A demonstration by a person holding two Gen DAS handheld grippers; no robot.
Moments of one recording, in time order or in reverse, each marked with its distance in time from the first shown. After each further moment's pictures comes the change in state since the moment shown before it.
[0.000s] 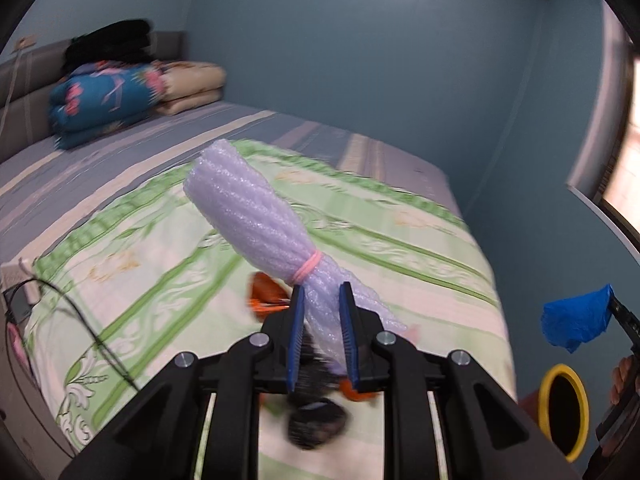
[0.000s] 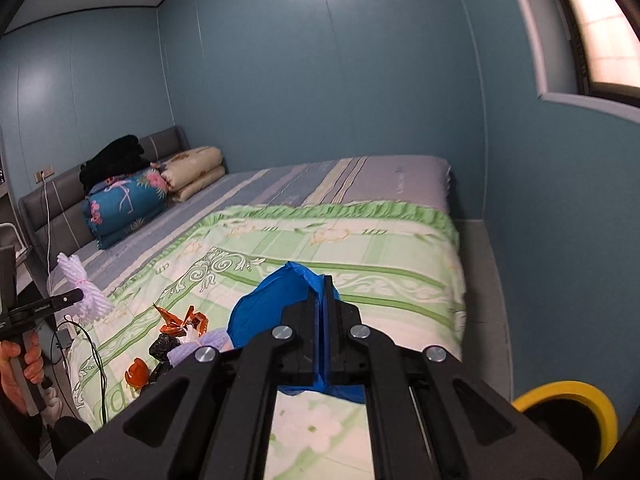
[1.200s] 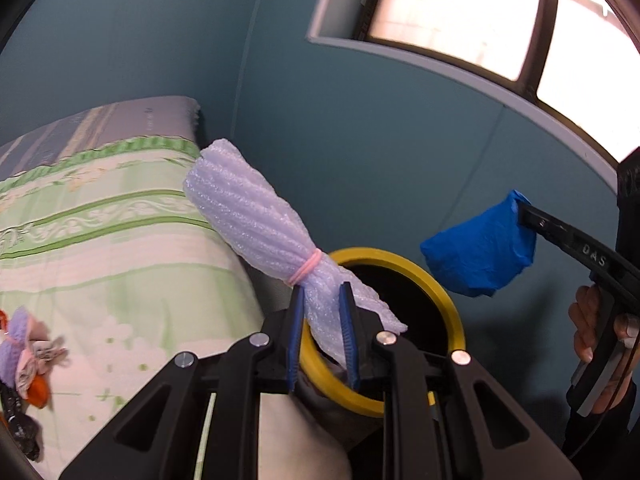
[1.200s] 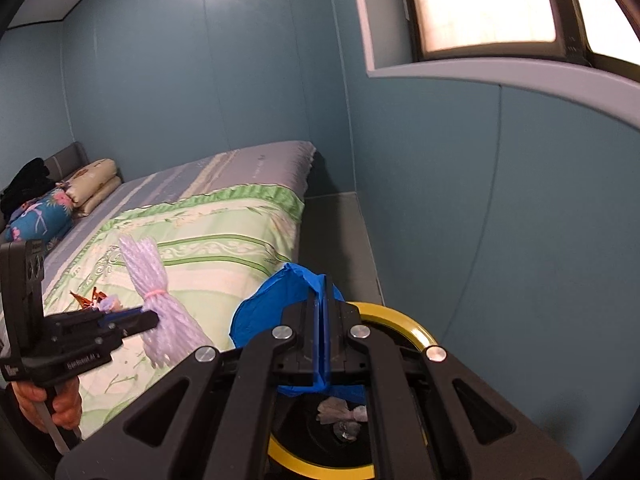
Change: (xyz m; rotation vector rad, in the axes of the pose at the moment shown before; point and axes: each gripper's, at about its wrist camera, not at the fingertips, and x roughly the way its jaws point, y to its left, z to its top) left arm 0.038 -0.387 -0.141 0.482 0.261 -0.616; right arm -0.184 -0.162 -0.056 0.153 0.051 -0.384
